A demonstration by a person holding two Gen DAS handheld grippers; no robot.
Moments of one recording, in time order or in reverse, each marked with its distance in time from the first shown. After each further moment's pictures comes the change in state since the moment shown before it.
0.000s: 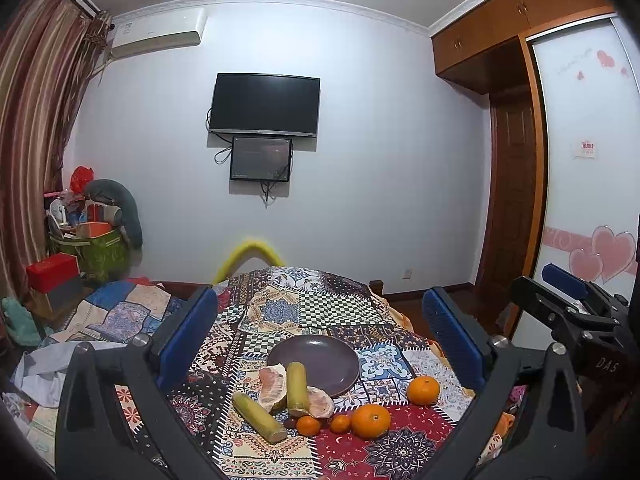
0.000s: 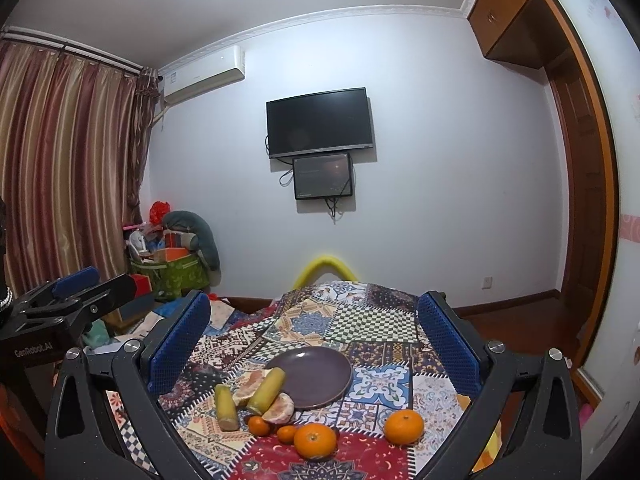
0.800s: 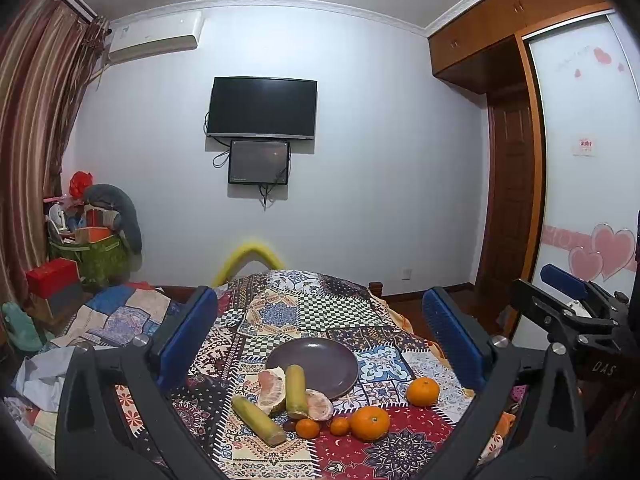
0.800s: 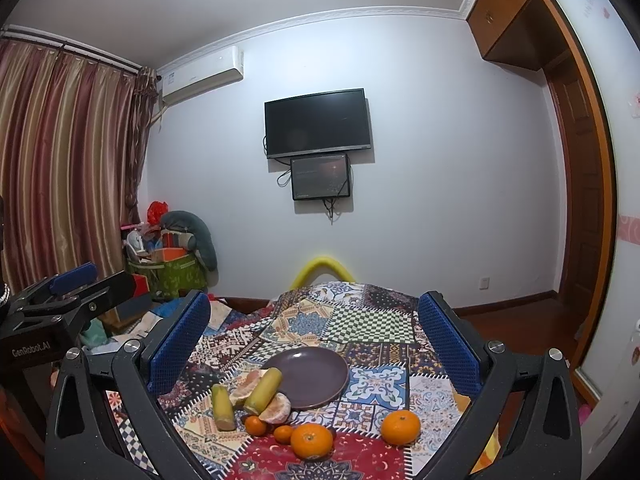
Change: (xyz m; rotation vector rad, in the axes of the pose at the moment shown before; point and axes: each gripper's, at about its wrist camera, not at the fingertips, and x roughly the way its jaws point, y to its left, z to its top) left arm 0.002 -0.006 0.000 0.013 -0.008 -0.001; right arm -0.001 -0.001 0.001 -0.001 -0.002 -0.004
